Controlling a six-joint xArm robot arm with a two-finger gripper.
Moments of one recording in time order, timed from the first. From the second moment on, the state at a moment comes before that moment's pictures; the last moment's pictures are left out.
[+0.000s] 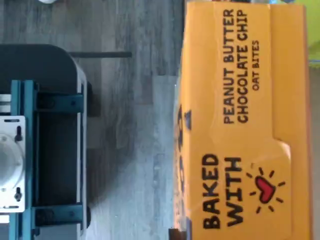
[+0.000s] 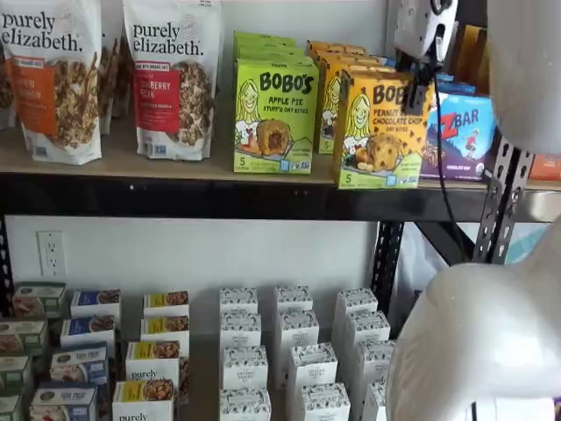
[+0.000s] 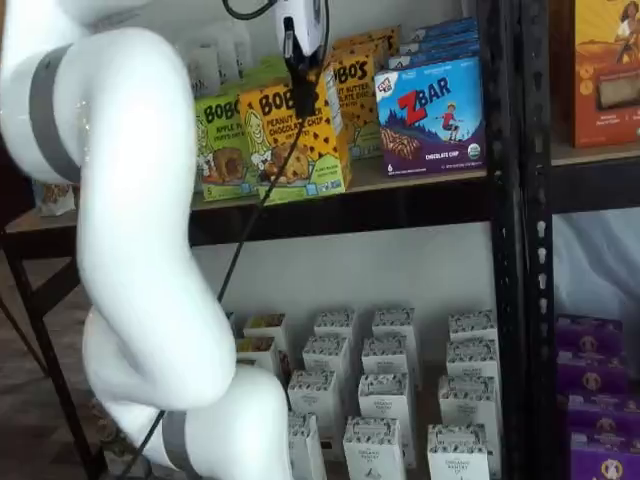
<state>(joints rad) -0.13 -0.35 -1.49 0.08 1.81 -1.68</state>
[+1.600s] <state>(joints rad) -0.19 -0.65 -1.18 0.10 1.86 -1.72</state>
